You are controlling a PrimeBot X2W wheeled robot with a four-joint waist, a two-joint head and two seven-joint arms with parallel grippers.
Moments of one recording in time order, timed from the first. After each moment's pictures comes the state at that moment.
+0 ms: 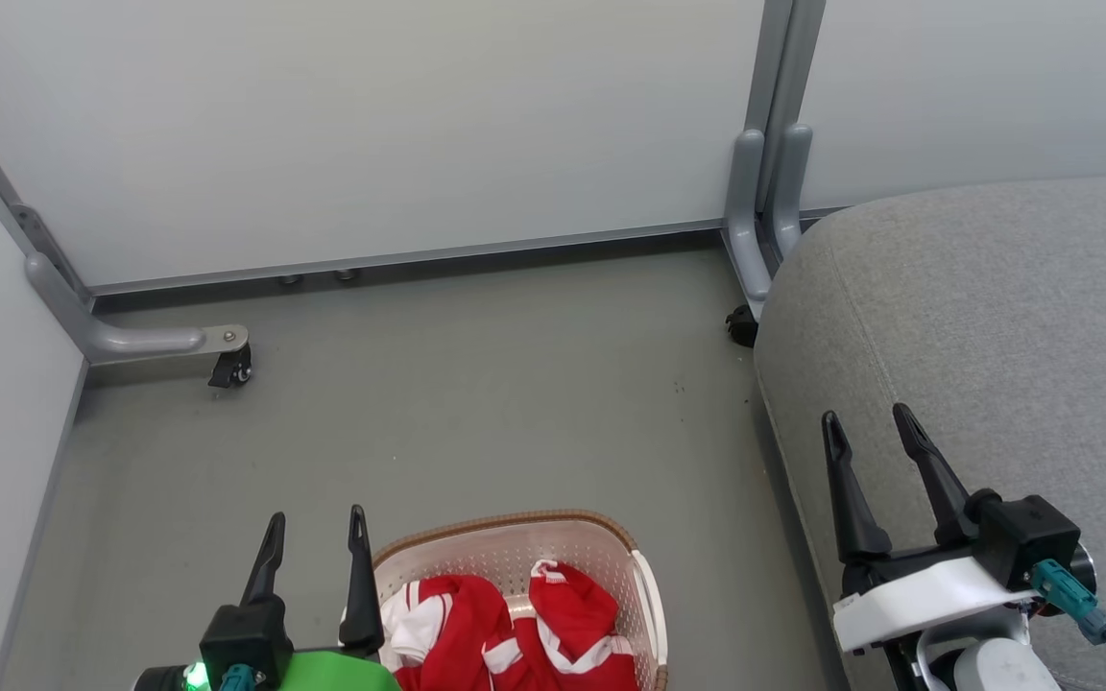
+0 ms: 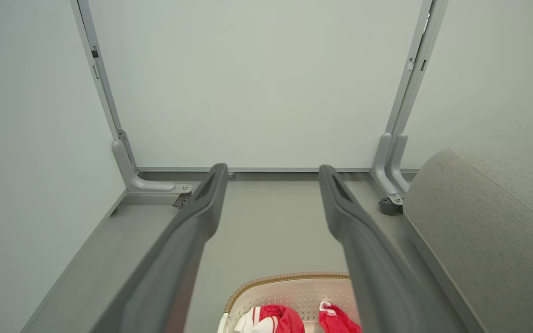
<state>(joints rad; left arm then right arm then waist) 0.06 0.05 -0.20 0.19 -0.20 0.12 -0.26 0.00 -0.05 0.08 0.10 0.19 0.13 -0.26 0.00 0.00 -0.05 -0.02</state>
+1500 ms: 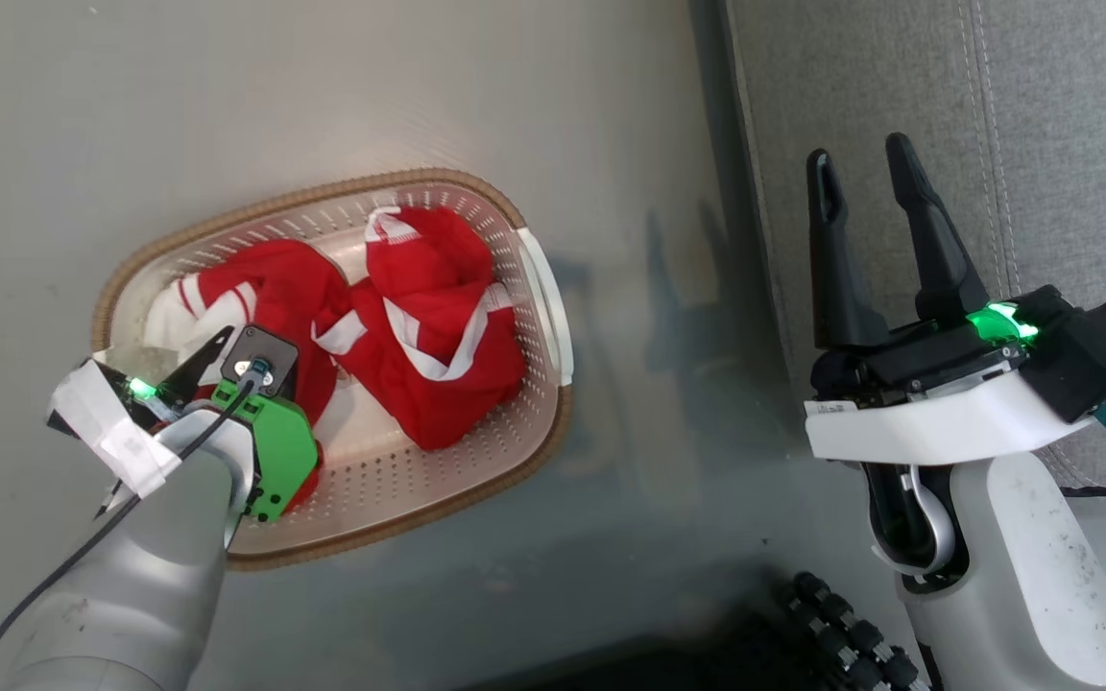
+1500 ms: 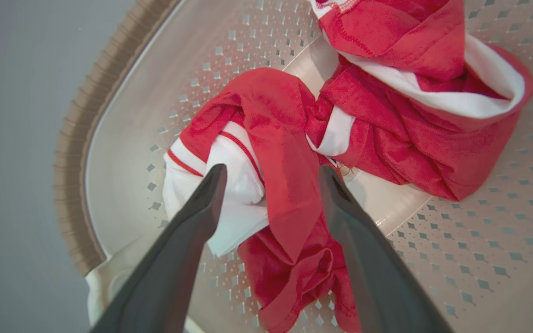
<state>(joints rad) -0.81 0.17 -0.43 1.26 0.09 -0.04 -0.19 -0.32 -0.05 0.18 -0.09 0.35 0.13 -0.26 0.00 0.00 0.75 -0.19</state>
